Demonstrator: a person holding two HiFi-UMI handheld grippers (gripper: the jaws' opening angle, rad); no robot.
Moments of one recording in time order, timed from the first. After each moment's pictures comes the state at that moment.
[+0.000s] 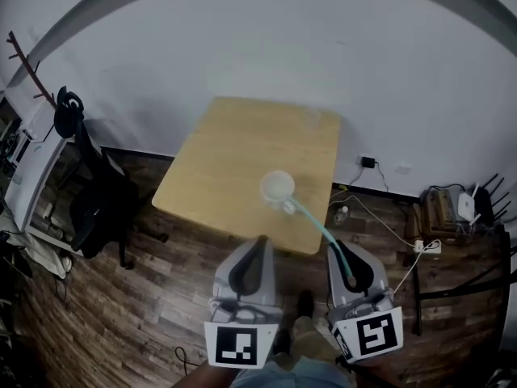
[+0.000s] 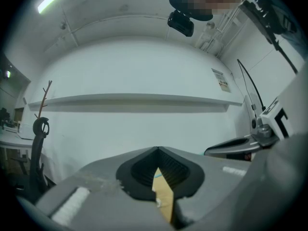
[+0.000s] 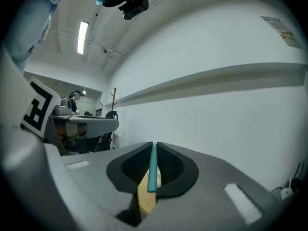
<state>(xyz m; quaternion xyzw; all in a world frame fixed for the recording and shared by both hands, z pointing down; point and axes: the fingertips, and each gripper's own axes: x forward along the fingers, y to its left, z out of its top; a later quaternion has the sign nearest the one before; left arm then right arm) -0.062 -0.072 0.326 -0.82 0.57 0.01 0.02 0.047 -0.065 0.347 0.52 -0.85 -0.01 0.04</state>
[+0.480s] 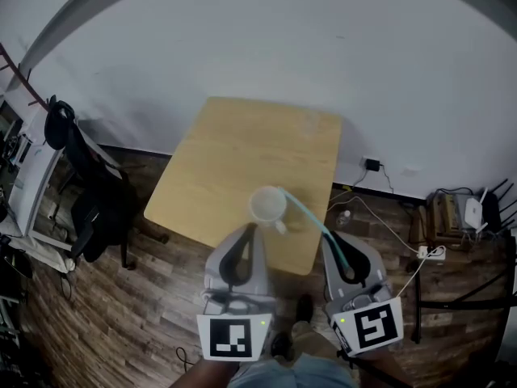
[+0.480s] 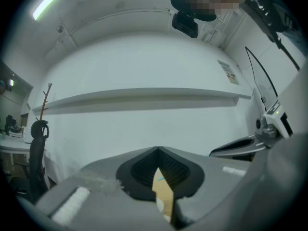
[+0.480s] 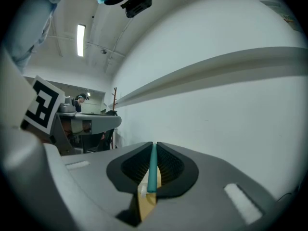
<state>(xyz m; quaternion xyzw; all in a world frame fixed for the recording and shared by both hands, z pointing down) -0.042 -0.163 0.324 -0.80 0.60 0.00 0.03 0.070 -0.155 0.354 0.49 -0.87 0.01 0.05</state>
